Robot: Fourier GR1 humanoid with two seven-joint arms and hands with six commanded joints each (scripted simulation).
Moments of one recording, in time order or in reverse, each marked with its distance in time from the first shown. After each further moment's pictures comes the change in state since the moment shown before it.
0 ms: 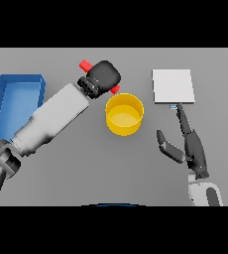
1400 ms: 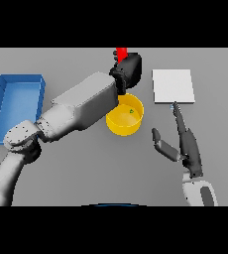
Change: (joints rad) left arm -0.295 -0.130 -0.322 0.237 -0.380 0.007 -0.137; right arm -0.020 0.032 0.018 0.022 0.044 -0.042 -0.004
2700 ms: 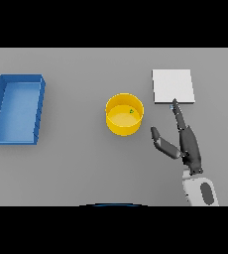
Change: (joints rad) left arm 0.132 0.460 0.983 0.295 0.851 0.345 0.367; right arm -0.032 -0.012 -0.011 0.027 -0.016 0.002 -0.002
